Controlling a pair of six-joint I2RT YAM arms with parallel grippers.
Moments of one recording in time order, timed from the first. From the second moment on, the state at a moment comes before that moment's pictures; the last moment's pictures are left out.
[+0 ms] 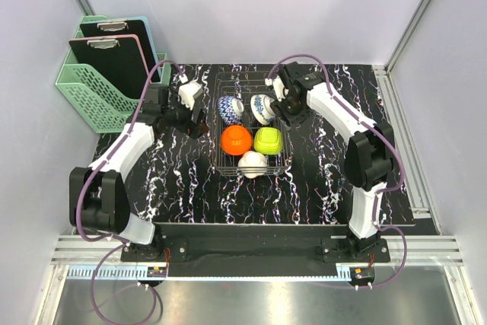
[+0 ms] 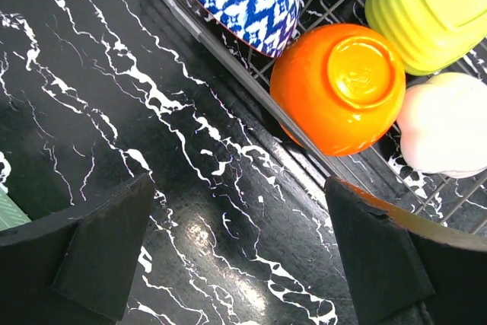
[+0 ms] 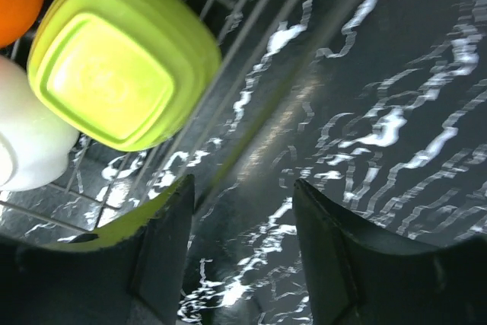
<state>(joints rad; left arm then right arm) -0.13 1.47 1.07 -0.32 0.51 0.32 0.45 1.97 1.79 -1.00 0.03 -0.19</state>
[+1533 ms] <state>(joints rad) -0.28 1.79 1.30 -0.37 0.31 0.32 0.42 1.85 1.51 -0.85 -0.02 -0.07</state>
